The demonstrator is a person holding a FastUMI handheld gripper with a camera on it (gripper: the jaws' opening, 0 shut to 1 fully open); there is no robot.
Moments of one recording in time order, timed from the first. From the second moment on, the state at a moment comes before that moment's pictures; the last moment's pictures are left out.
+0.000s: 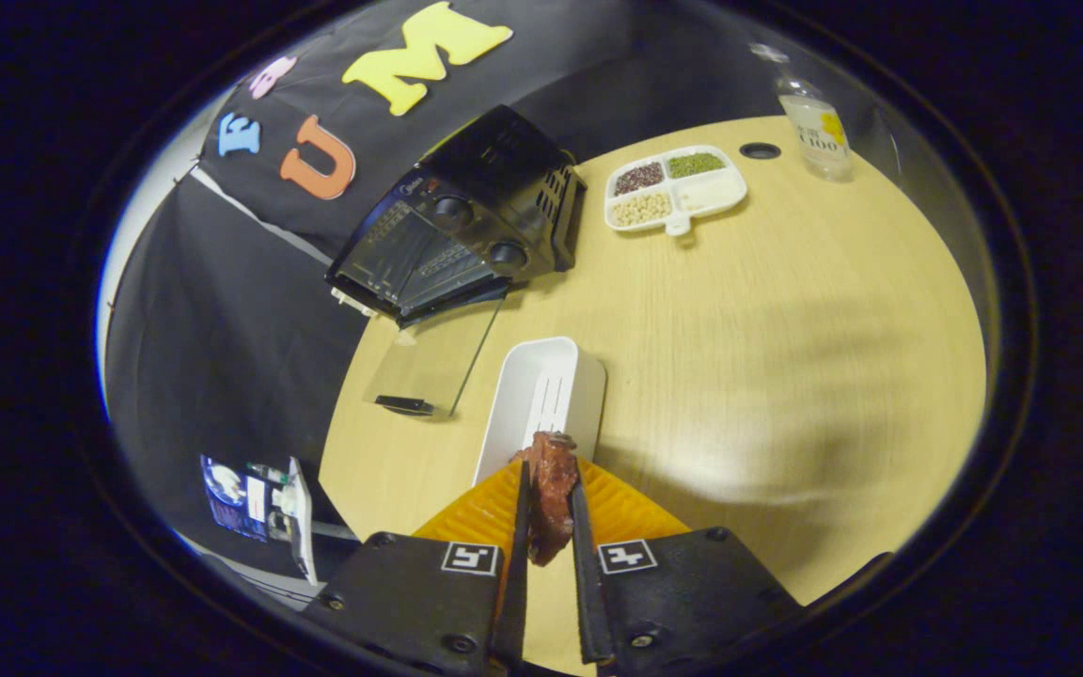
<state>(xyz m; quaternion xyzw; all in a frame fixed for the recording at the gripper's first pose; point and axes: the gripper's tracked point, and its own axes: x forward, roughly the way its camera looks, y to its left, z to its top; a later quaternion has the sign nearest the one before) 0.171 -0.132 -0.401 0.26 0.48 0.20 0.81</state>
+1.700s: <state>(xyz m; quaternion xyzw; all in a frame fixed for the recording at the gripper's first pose) 0.249 0.092 -0.259 0.53 0.20 0.00 0.83</state>
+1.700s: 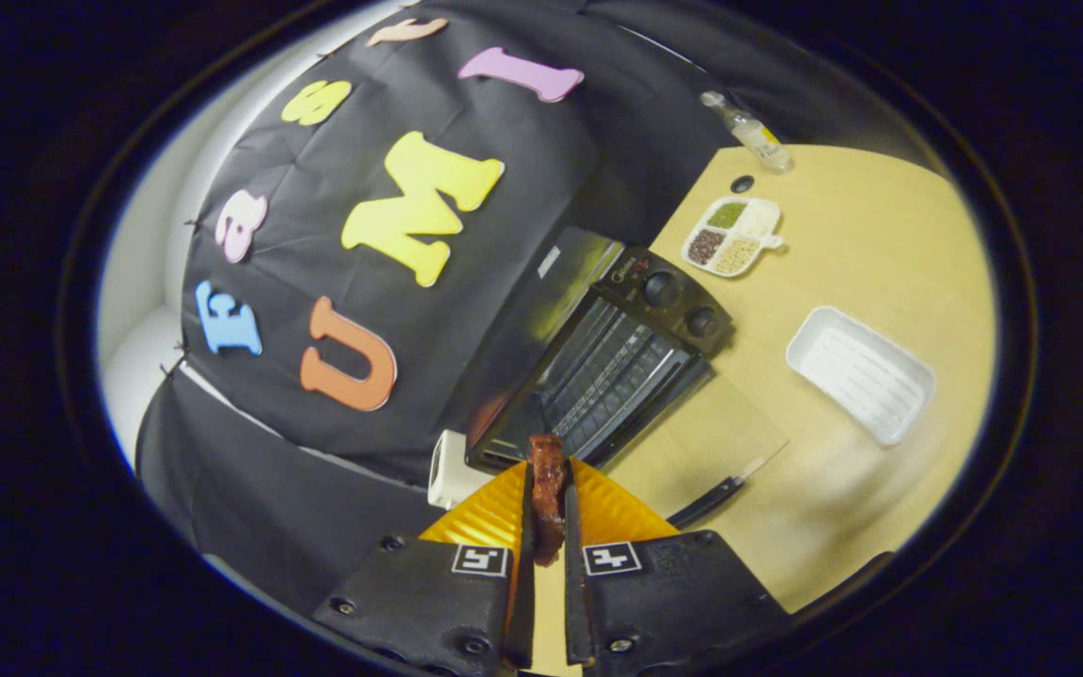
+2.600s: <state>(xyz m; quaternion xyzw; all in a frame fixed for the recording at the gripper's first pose) 0.429 0.104 -0.356 0.55 0.15 -0.08 0.82</state>
